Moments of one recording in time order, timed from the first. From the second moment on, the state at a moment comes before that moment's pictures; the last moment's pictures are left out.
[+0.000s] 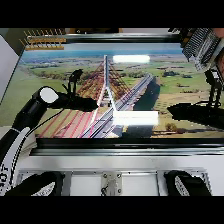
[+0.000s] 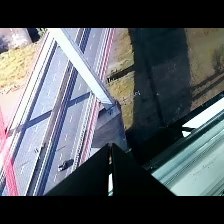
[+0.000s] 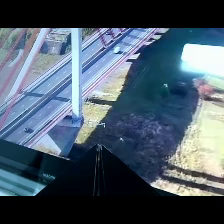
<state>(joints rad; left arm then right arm) -0.30 -1.20 1.05 0.92 -1.01 -1.36 -0.11 -0.67 0.92 -1.01 1.21 1.33</state>
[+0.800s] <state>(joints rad) -0.17 -1.19 1.17 1.17 -1.17 -1.40 -0.11 -0.67 0.92 -1.01 1.21 1.33</state>
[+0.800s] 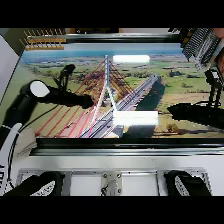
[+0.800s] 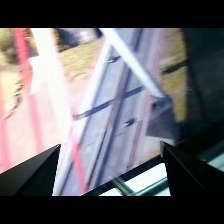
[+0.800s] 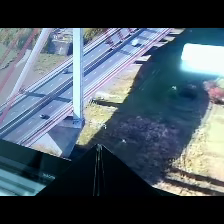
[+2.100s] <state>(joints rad) 0.36 -1.14 0.91 1.89 -1.10 -1.70 -0.11 -0.67 0.92 -1.01 1.21 1.33</state>
